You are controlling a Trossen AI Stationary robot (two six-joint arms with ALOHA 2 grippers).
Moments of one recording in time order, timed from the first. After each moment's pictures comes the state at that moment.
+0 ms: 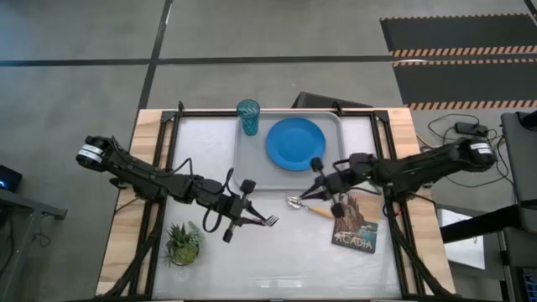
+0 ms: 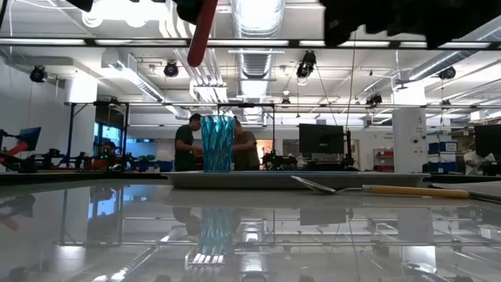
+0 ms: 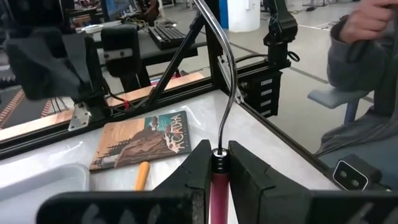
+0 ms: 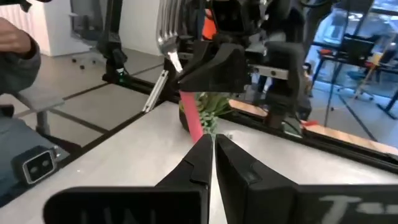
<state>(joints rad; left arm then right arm) -0.30 1.36 0.77 0.42 0.07 0.15 0.04 1.21 0.54 0.59 -0.36 -0.19</state>
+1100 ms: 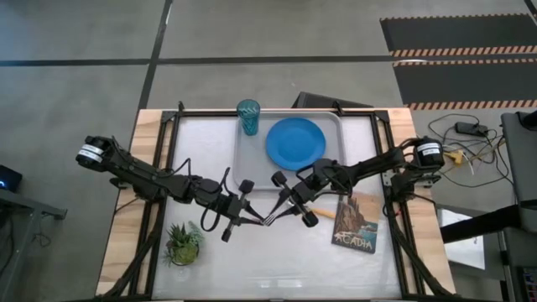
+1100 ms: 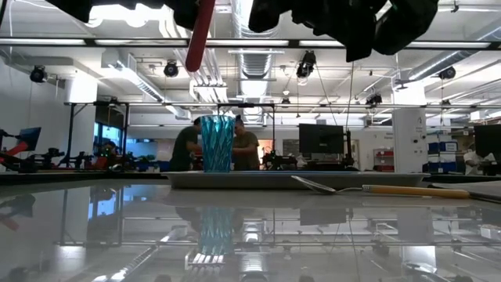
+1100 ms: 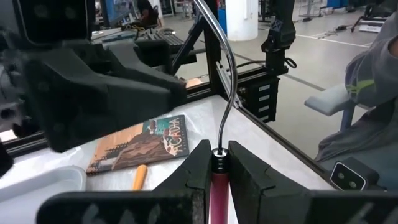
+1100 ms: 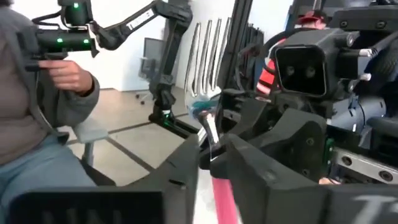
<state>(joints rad) -0.29 1.36 0.71 0.52 0.08 0.14 0.05 1.72 0.86 0.98 -0.65 -0.15</state>
